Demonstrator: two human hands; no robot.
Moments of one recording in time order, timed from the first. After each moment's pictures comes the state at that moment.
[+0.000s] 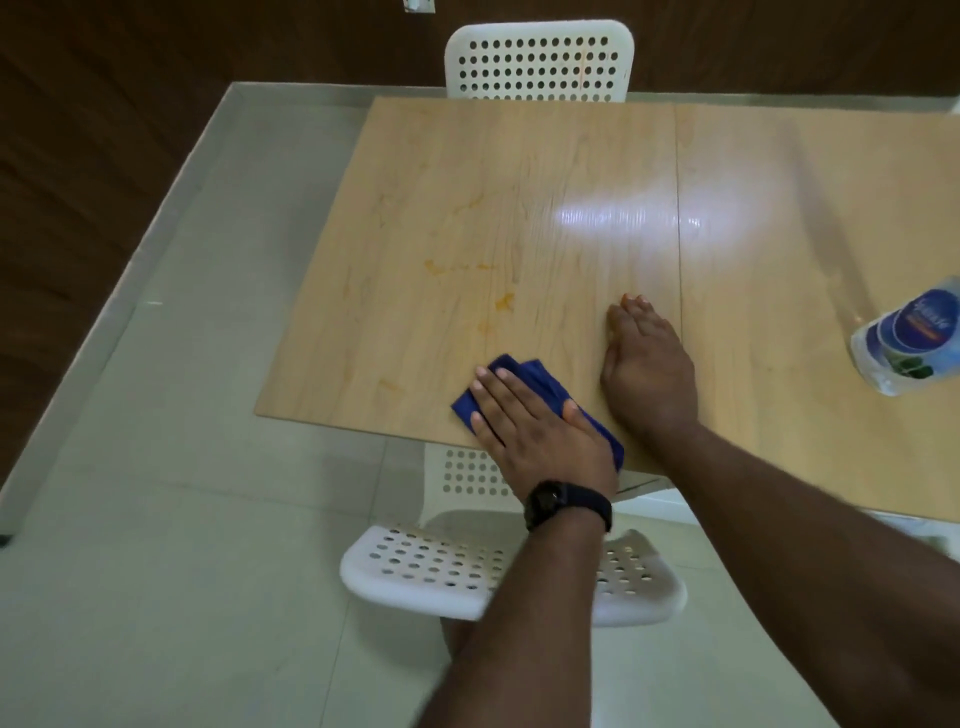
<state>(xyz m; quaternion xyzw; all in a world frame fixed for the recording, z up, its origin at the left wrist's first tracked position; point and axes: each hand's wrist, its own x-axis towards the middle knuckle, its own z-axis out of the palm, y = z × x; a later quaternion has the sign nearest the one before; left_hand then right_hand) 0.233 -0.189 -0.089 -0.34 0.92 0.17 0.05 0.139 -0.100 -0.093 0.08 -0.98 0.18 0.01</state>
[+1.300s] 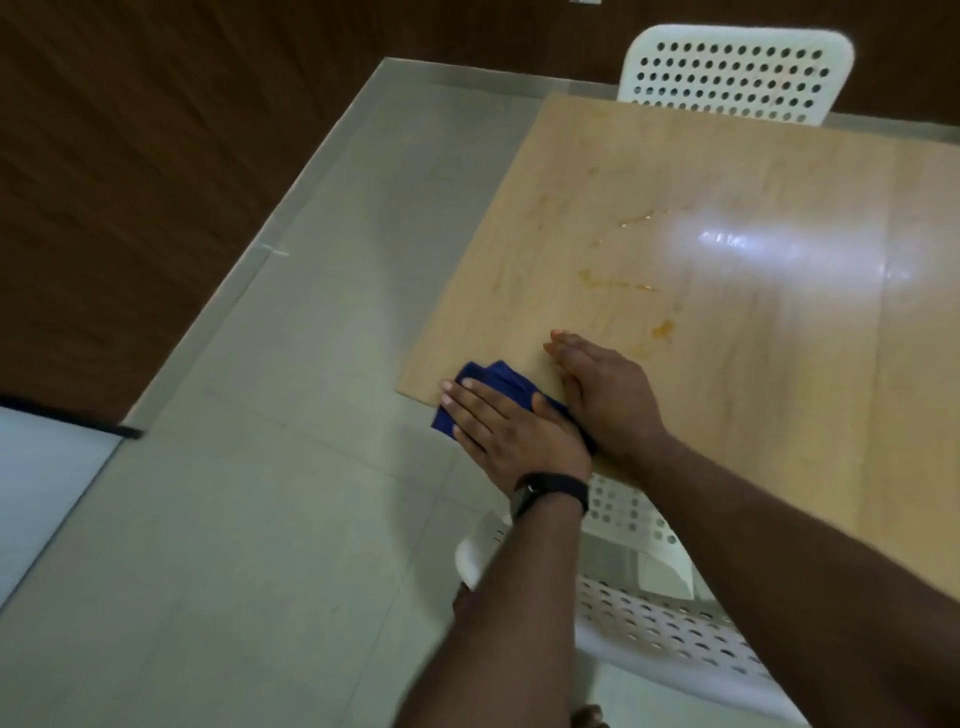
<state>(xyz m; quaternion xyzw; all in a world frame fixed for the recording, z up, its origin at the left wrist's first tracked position) 0.237 -0.349 -0.102 -0.54 0.82 0.19 -0.01 0.156 -0.283 -0.089 0.35 -0.90 0.24 -0.05</state>
